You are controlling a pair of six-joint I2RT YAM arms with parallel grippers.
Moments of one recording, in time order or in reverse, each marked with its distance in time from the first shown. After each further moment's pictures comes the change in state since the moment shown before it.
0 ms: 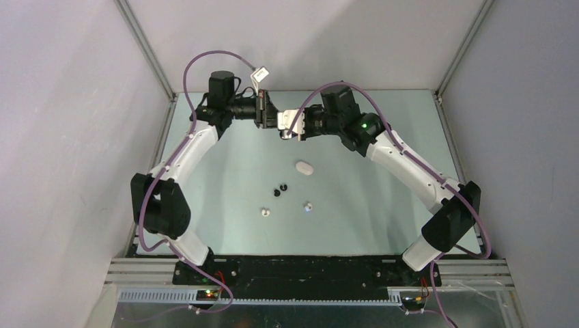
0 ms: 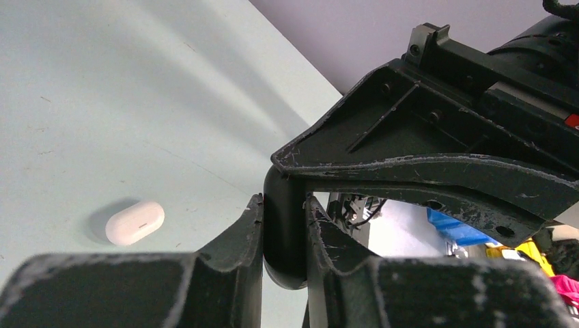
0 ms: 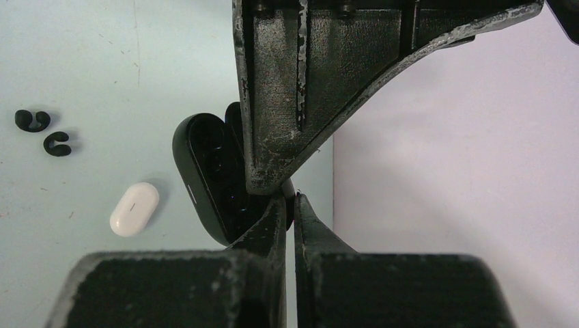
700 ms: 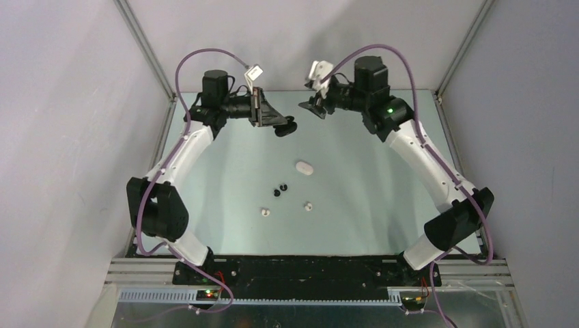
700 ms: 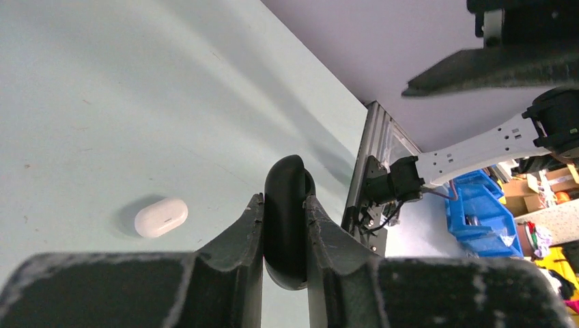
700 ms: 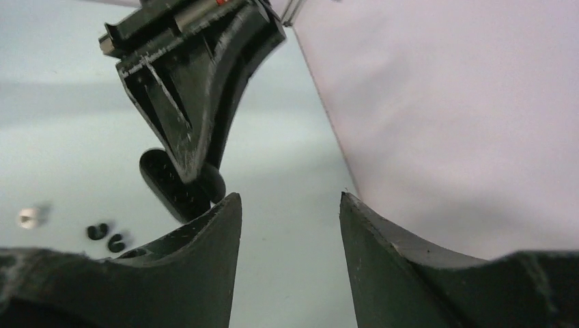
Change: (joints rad) left arm 0.030 -0.022 0.000 -0.021 -0.039 0.038; right arm -0.149 -0.016 0.111 0.109 -0.211 0.414
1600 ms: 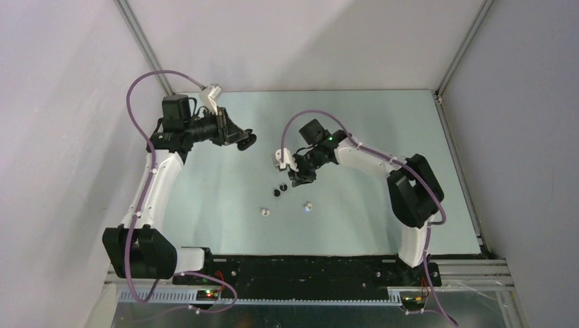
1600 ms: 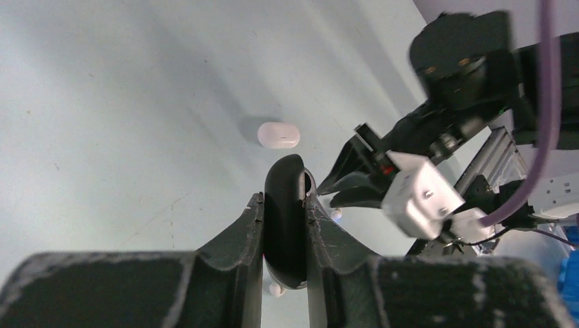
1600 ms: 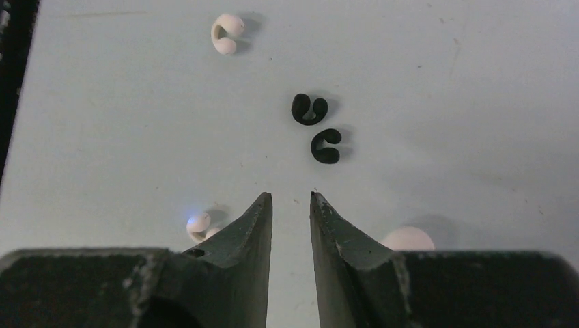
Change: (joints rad) left arm 0.222 -0.315 -0.242 -0.233 -0.261 0.223; right arm 0.139 0.267 -0.293 -0.288 -0.158 -0.333
